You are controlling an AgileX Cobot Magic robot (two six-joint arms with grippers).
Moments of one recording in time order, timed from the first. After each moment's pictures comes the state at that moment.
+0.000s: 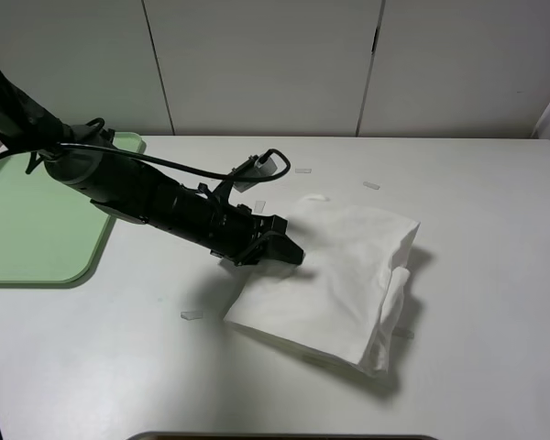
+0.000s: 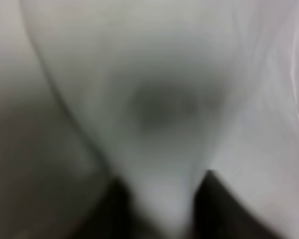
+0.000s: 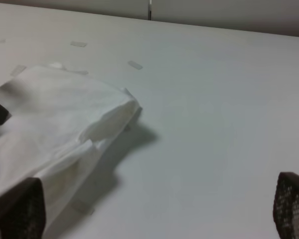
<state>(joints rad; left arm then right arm) -0.50 2.20 -1.03 -1.66 0.61 1.38 0.06 -0.01 -0.50 0.09 1.03 -0.15</state>
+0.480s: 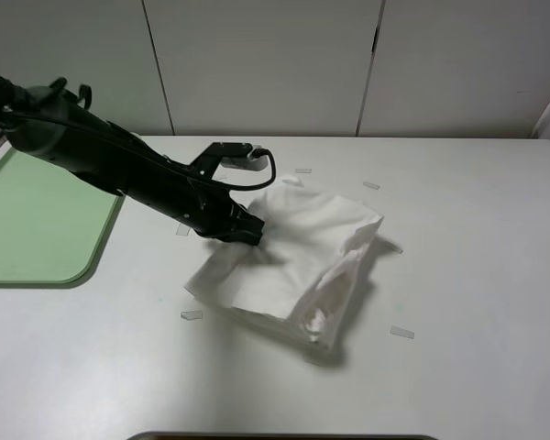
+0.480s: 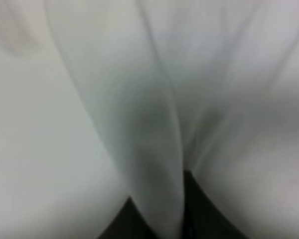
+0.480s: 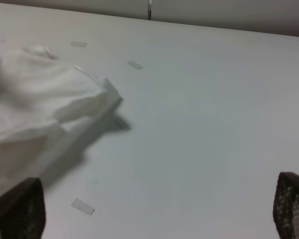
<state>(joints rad) -0.47 2.05 -1.02 -1.32 0.30 1.37 0.06 -0.01 -0.50 0.09 1.03 -0.15</state>
